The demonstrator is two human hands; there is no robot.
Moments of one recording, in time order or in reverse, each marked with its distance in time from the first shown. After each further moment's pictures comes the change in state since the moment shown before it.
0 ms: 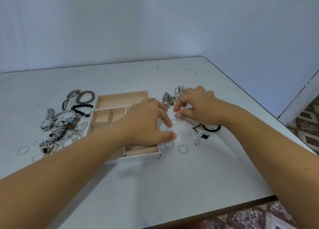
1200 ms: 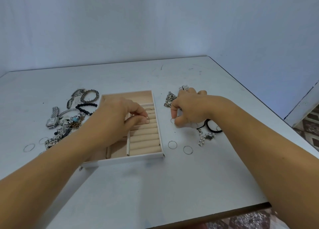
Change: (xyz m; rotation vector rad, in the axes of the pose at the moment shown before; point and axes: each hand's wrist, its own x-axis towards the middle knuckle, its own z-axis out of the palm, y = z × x) left_hand -0.040 -0.032 -0.030 -0.035 0.279 -0.057; right_hand 0.020 -0.026 -0.001 -0.136 -0.269 0.053
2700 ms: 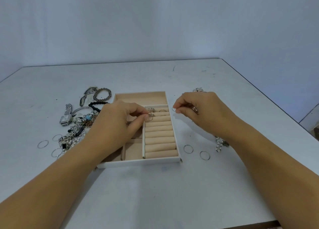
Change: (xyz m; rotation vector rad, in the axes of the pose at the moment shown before) left_hand -0.020 -0.028 0.004 -0.082 0.206 -0.073; right_hand -0.004 -0.015 0.021 0.458 0.533 -0.234
